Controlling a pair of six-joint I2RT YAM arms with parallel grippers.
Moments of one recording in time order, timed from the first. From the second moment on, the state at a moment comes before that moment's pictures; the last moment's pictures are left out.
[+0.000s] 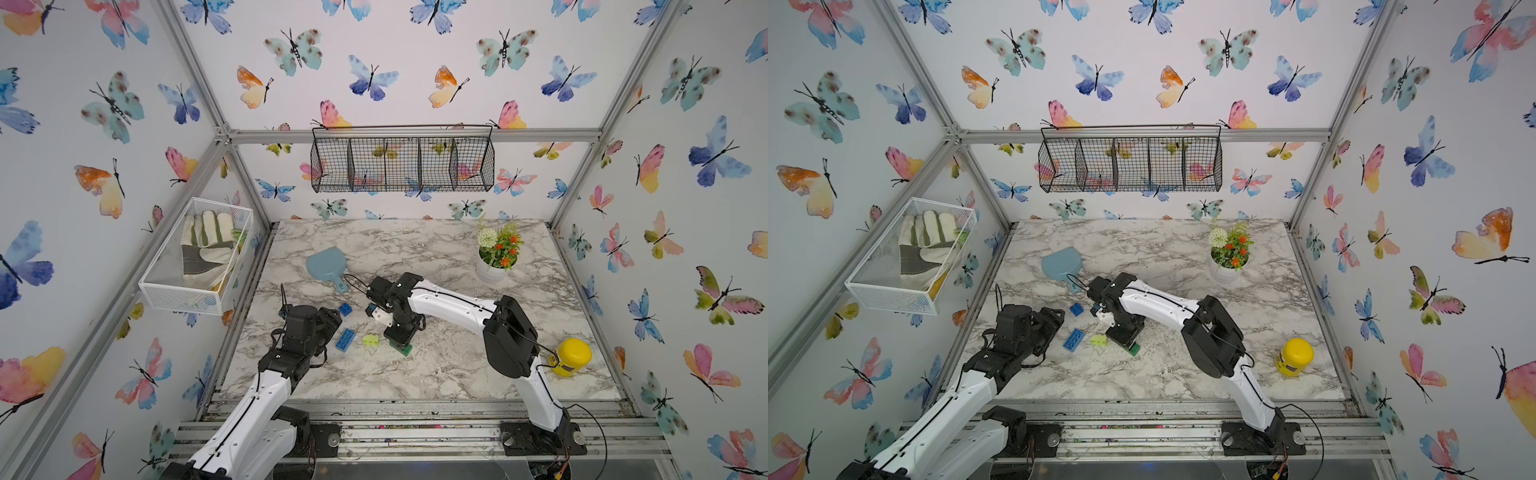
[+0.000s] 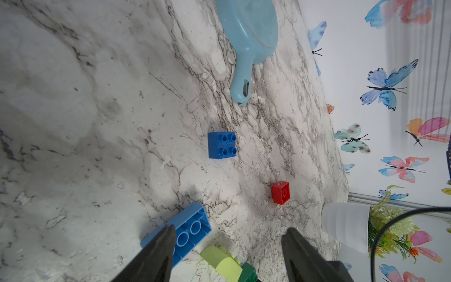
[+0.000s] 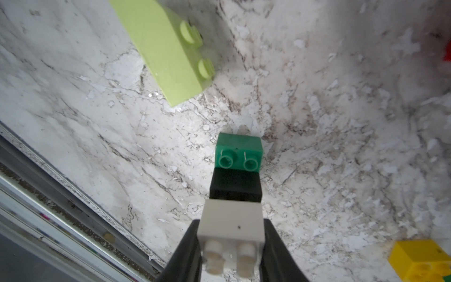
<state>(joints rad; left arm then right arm) -0.25 0.84 0.43 -0.26 0.00 -1.12 1.01 2.20 1.87 -1.24 -0.03 -0.05</state>
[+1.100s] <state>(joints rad) -0.24 0.86 0.48 -0.27 0.07 -0.99 1.01 2.02 1.75 -1.03 0.01 0.15</state>
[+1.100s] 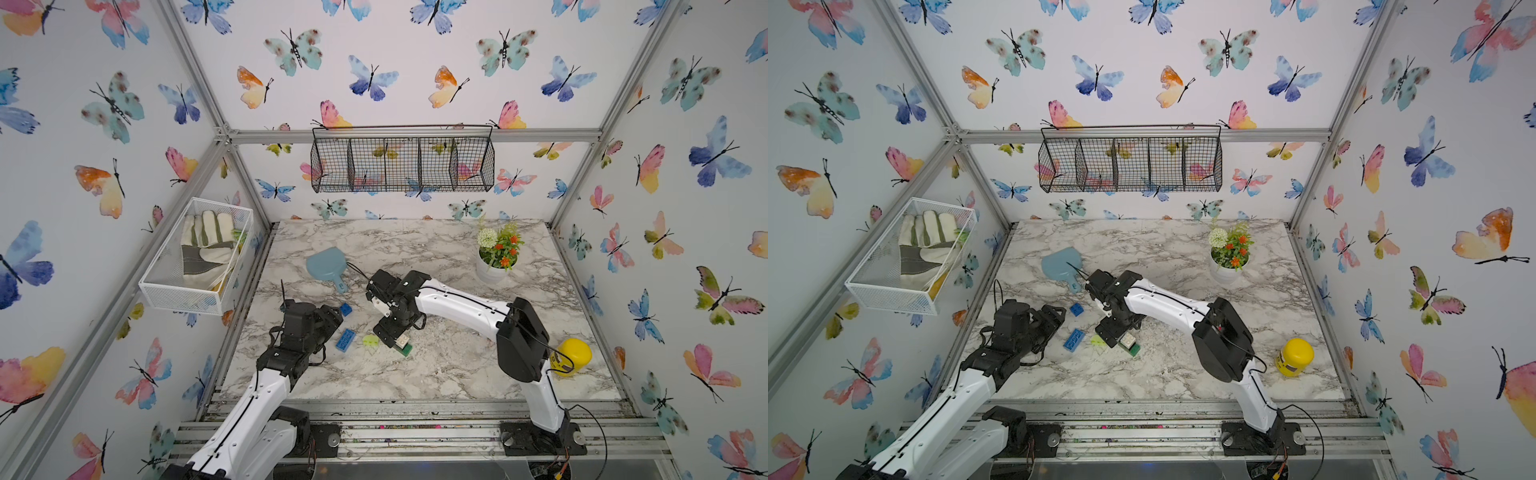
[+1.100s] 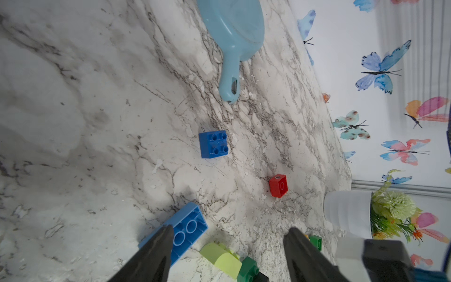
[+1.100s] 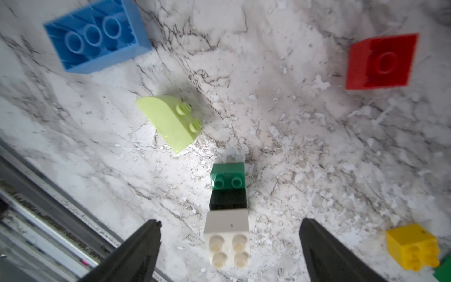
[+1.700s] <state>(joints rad) -0.57 1.34 0.79 -0.28 0.42 -0.58 0.87 1.47 1.03 -0.51 -0.19 0.67</state>
